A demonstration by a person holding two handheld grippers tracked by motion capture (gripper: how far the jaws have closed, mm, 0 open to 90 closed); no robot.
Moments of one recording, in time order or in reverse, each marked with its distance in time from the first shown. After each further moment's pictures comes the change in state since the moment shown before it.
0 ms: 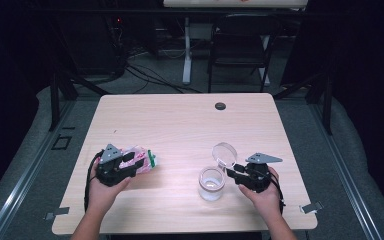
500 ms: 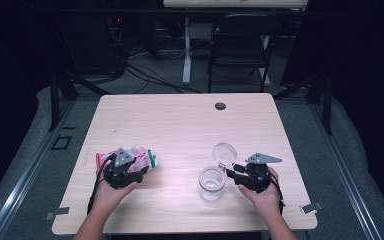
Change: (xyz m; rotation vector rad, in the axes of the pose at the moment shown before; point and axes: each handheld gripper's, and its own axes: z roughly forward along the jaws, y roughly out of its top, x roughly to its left) left arm -0.008 -0.013 0.024 0.130 0.053 0.089; right arm 0.001 -0.001 0.001 -0.001 0.000 0.004
